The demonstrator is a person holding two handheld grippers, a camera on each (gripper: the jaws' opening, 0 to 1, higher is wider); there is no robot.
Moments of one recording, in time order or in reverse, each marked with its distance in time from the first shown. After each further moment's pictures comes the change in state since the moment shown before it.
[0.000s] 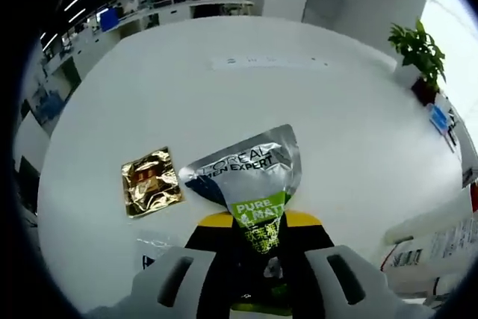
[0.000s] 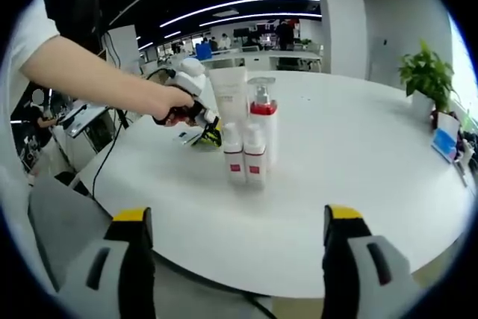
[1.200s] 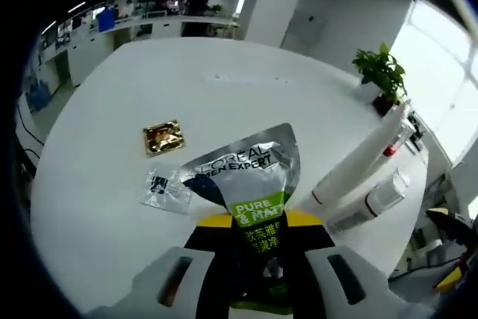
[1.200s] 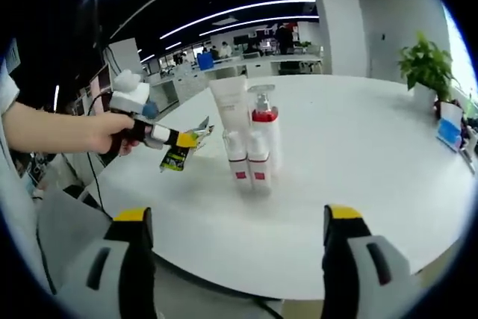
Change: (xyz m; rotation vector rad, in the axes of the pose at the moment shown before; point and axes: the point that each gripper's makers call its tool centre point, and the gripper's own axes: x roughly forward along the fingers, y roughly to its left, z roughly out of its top) left arm -0.119 -0.022 -0.060 -0.003 -0.137 -0.160; right arm -0.005 0.007 0.004 0.073 -0.048 0.045
